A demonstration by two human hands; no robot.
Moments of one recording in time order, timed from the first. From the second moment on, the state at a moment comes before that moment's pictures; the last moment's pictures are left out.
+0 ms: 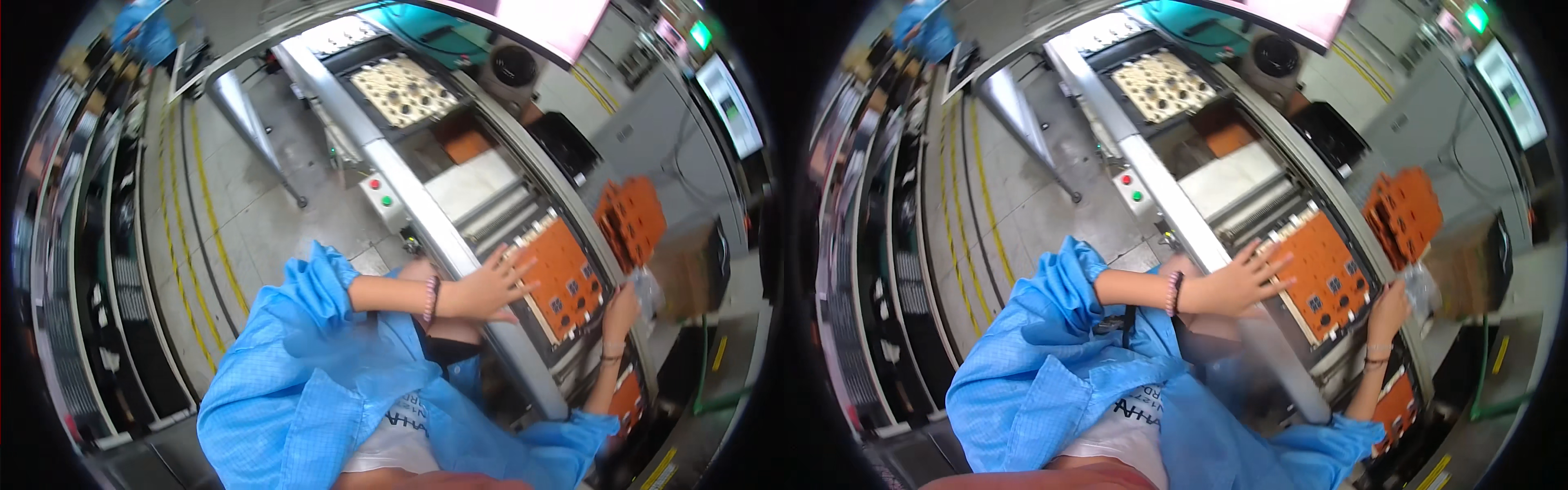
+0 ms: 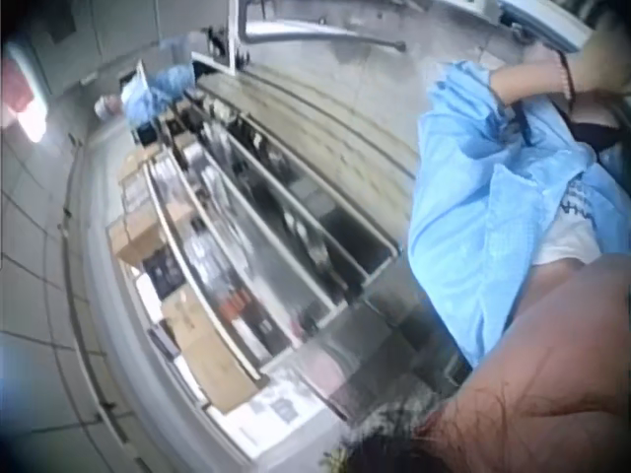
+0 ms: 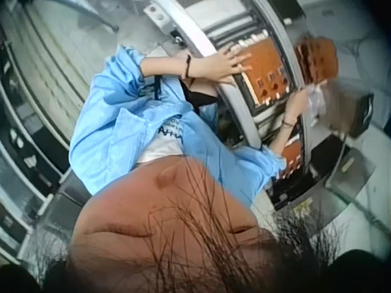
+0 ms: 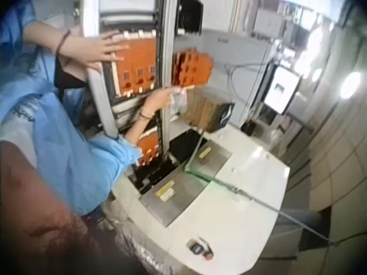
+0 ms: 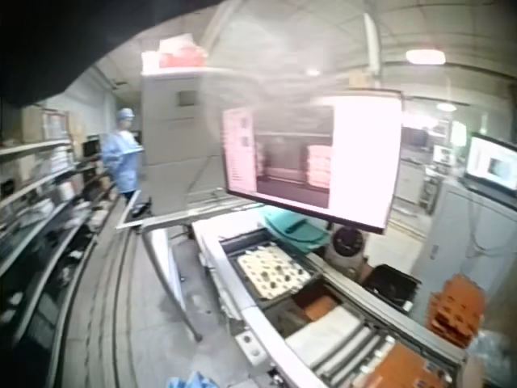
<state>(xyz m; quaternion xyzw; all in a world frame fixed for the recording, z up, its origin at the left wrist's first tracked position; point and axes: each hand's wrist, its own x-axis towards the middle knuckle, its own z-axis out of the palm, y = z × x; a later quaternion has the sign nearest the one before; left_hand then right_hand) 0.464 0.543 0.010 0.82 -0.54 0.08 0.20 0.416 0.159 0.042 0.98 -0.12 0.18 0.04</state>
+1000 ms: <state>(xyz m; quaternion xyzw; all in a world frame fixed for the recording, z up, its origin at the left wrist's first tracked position) 0.617 0.710 0.021 0.94 -0.23 0.18 0.18 0.392 0.236 0.092 0.97 0.20 0.11 -0.03</state>
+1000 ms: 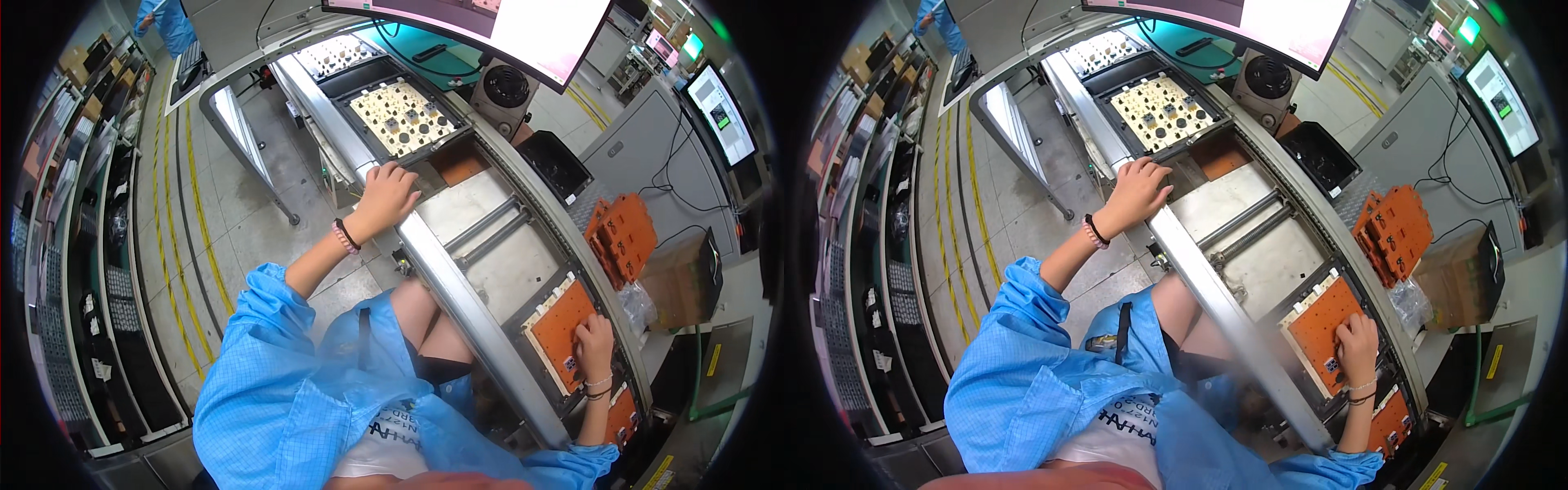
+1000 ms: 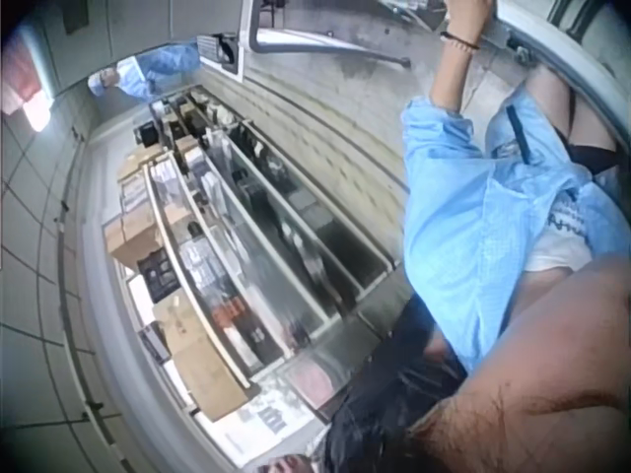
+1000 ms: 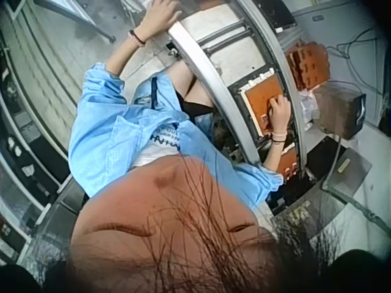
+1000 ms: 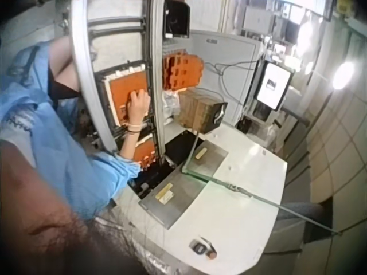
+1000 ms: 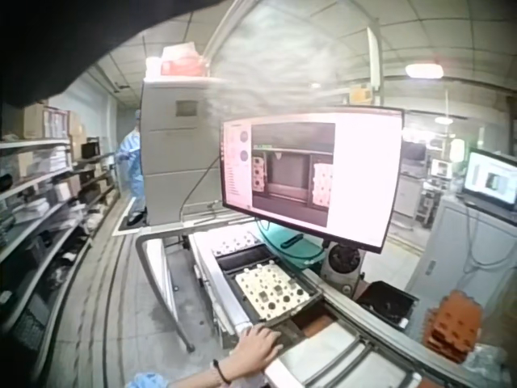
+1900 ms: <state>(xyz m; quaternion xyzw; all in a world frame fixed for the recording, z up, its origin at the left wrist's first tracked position) 0.669 0.788 0.121 0.66 -0.41 -0.31 0.54 0.833 0.411 0.111 0.95 0.19 0.23 0.09</state>
